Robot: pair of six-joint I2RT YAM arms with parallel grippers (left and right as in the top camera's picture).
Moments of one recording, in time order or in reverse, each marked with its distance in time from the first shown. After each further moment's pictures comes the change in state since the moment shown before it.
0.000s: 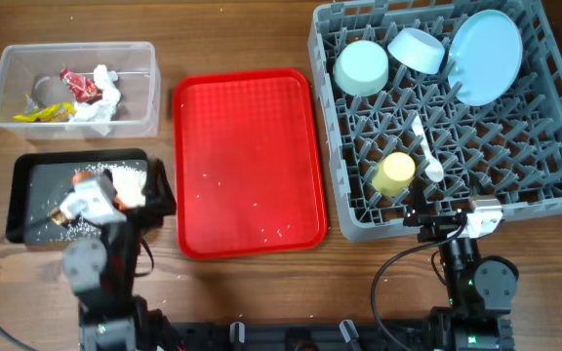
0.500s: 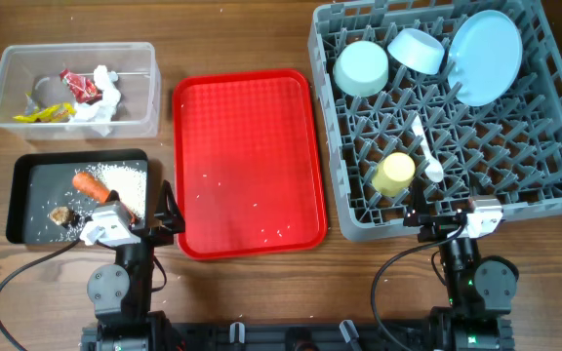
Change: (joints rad) left arm -0.101 -0.360 -0.190 -0.122 -0.174 0.024; right arm 0.000 0.000 0.000 0.000 0.000 0.000
